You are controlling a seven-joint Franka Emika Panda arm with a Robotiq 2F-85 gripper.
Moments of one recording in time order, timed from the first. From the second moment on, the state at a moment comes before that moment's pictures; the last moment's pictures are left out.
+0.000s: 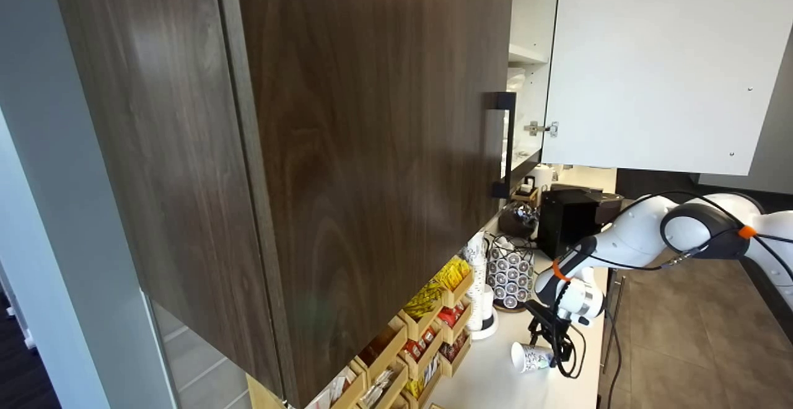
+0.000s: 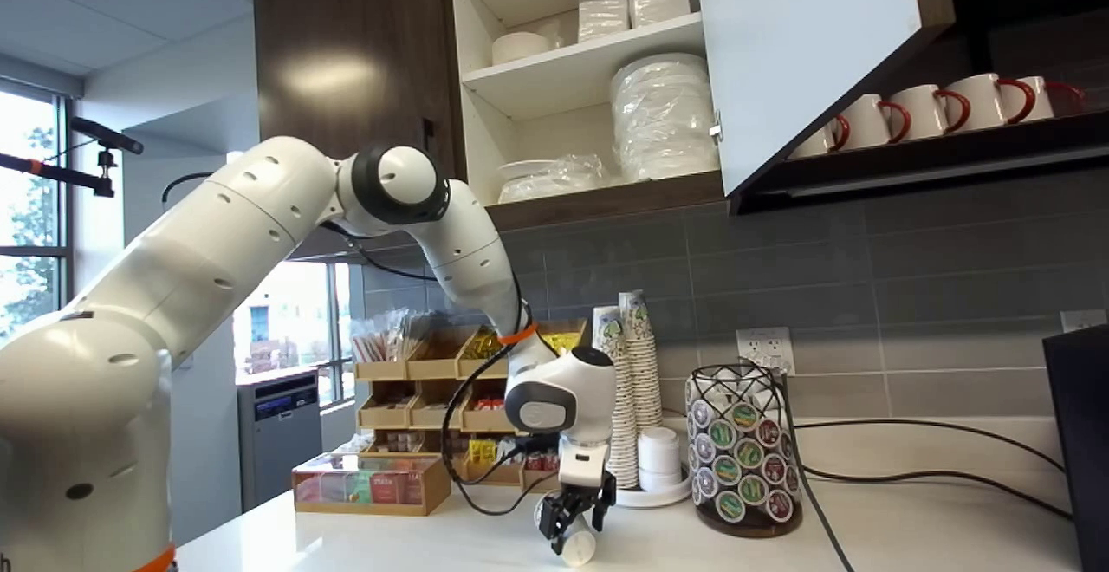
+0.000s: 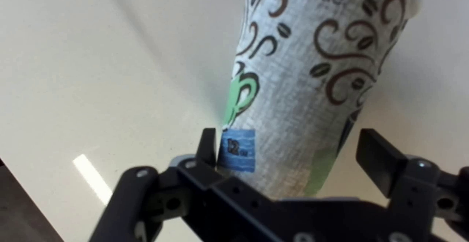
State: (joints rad) arm -0.05 0.70 -0.01 -2.01 0.73 2.68 0.97
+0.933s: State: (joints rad) arm 0.14 0.58 -0.21 -2.07 0.35 2.67 1.08
